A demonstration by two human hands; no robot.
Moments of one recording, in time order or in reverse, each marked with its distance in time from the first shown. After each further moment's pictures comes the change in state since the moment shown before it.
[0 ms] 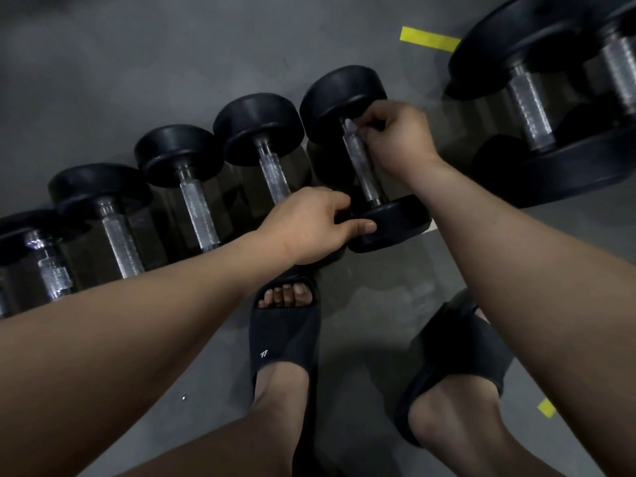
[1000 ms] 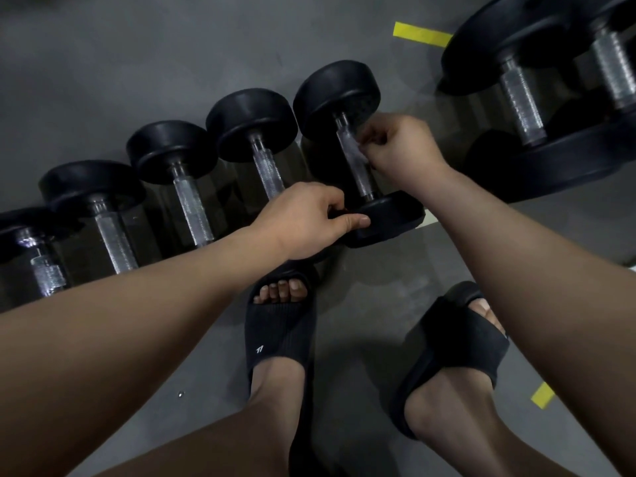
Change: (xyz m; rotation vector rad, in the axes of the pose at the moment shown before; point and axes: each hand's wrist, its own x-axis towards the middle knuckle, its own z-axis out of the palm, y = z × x) left_hand -0.002 0.001 -0.002 -0.034 -0.009 -0.024; right_hand -0.024 0.002 -0.016 -0.134 -0.120 0.032
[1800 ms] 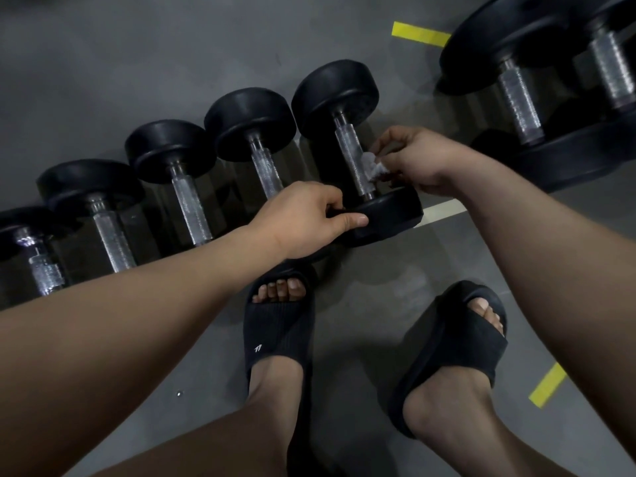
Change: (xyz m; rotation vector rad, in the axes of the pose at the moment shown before) left_hand -0.002 0.004 -0.004 -0.012 -0.033 -0.045; right_hand -0.005 0.018 -0.023 0.476 -0.370 0.318
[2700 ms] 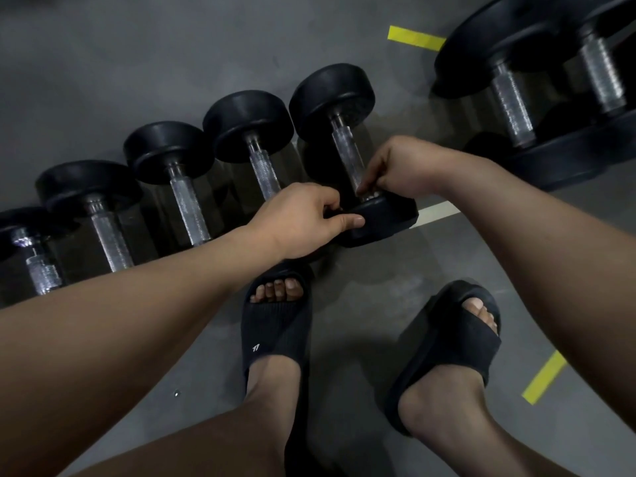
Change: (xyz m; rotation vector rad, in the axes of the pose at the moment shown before) left_hand 0.002 -0.002 0.002 0.004 0.030 0.037; right_hand -0.012 -0.021 0.007 -0.740 -0.062 -0.110
